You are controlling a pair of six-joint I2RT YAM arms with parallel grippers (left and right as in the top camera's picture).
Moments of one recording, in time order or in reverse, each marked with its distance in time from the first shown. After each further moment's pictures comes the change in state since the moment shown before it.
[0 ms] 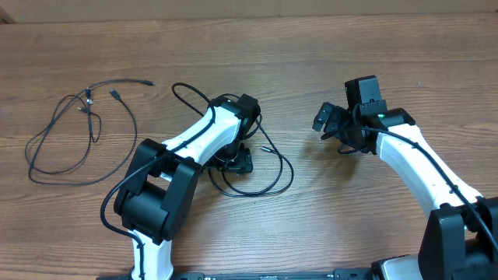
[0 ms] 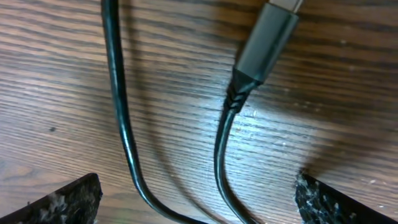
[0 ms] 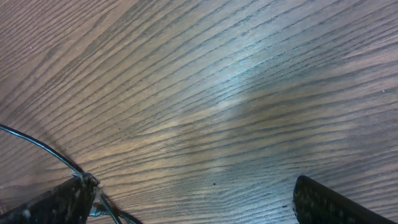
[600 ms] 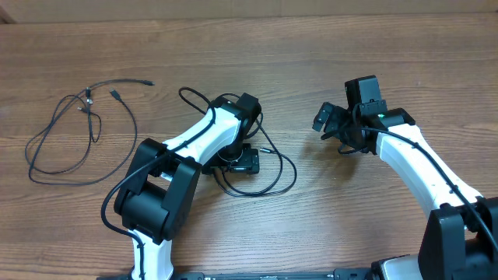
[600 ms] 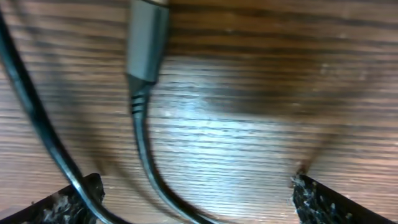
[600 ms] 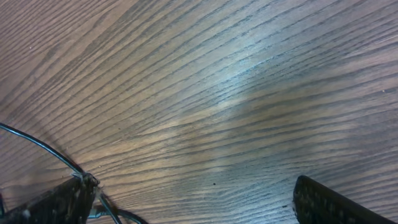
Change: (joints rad) left arm -0.001 0.000 -0.014 0.076 0.146 0.081; right arm 0.000 0.000 0.000 0.000 0.000 0.000
